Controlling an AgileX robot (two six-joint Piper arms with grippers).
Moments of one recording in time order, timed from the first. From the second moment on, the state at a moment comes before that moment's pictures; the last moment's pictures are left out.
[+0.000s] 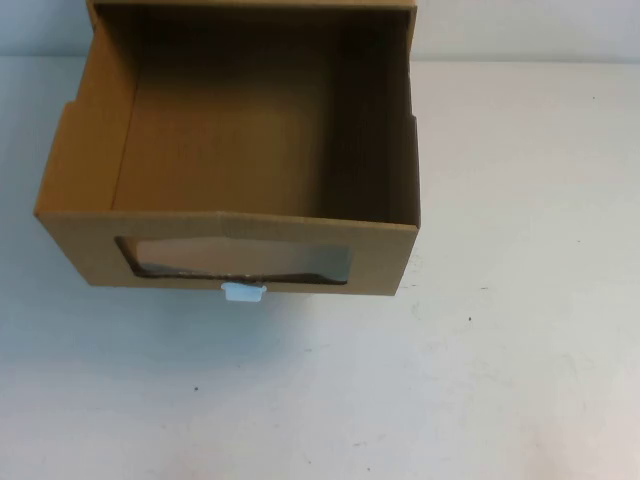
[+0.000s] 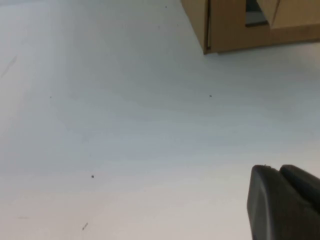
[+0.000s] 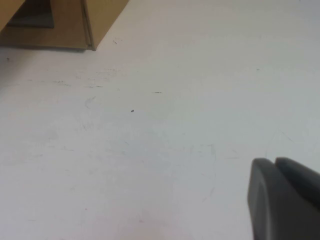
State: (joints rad) right arm 0.13 -0.01 0.03 0.20 0.35 -0.23; left arm -0.12 -0.01 0.03 -0.03 0.38 0.12
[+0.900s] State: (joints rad) right arm 0.13 -0.01 0.03 0.20 0.35 -0.23; left arm -0.12 -0.01 0.03 -0.03 0.35 0.12
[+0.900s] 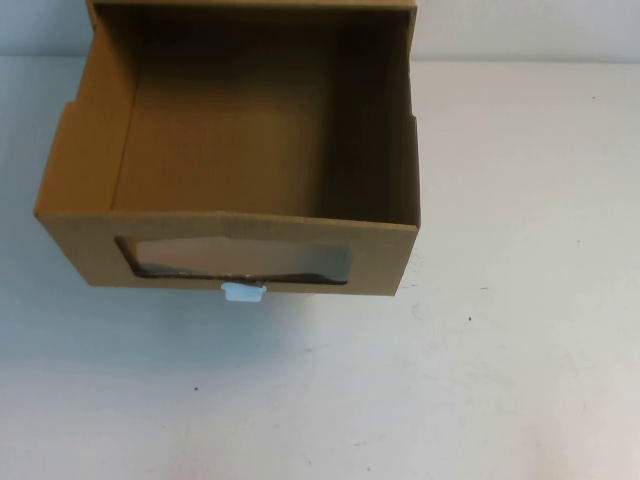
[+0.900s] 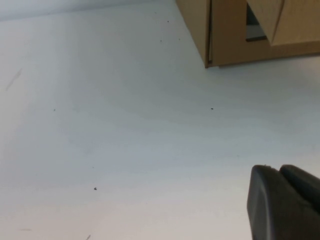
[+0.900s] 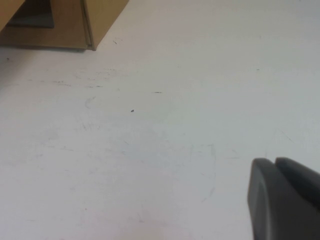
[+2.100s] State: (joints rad) right arm 0.13 -0.01 0.03 0.20 0.35 -0.23; left arm -0.12 0.25 -0.36 -0.62 0.49 0.20
